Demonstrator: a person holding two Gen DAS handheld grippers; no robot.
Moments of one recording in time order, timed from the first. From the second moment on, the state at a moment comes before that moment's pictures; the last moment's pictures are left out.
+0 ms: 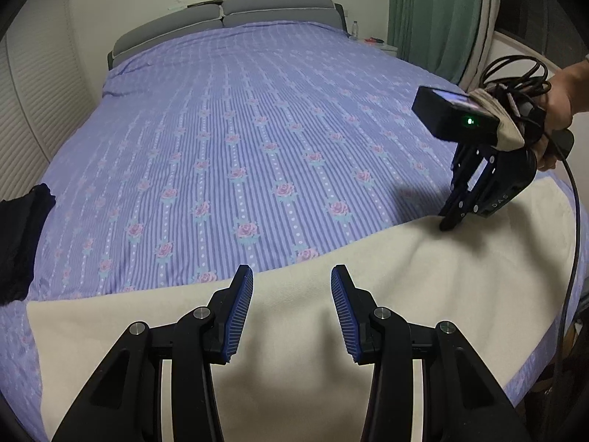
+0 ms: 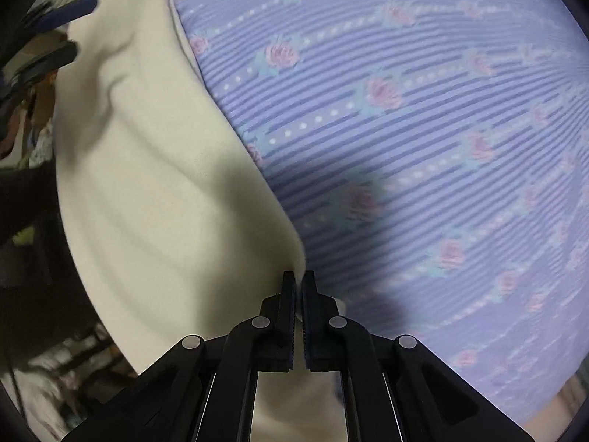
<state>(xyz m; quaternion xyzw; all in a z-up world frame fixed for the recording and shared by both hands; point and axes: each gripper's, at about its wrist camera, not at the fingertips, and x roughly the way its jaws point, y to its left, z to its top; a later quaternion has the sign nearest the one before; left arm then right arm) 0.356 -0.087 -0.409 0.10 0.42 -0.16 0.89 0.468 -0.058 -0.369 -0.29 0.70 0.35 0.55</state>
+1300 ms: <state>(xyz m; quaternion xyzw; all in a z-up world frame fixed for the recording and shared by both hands) 0.239 0.269 -0.462 -0.15 0.49 0.20 0.83 0.485 0.367 -0.298 -0.24 0.49 0.50 0.67</state>
